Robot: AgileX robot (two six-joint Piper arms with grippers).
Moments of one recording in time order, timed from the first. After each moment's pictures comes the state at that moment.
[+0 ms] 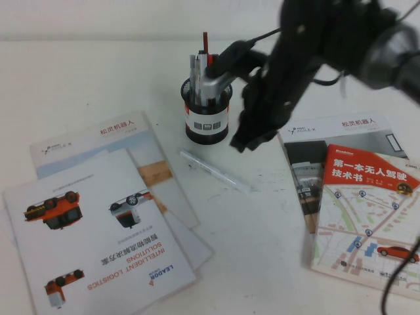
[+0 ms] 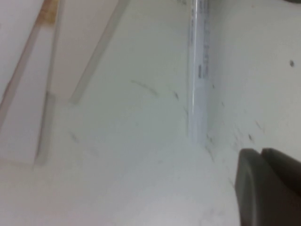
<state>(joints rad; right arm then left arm) 0.53 2.04 -1.94 0.09 1.23 -0.42 -0.06 -0.01 0.02 -0.03 0.39 -0.13</state>
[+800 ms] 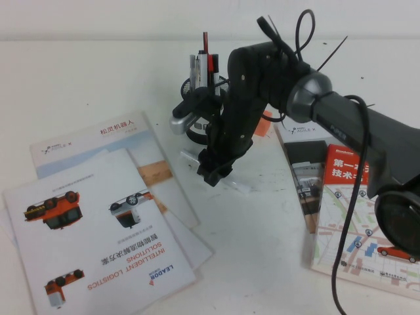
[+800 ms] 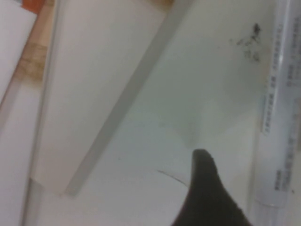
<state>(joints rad) 0.58 2.37 -2.19 0.15 1.23 -0.46 -0.06 -0.01 0.02 -0.03 0.39 -0.13</state>
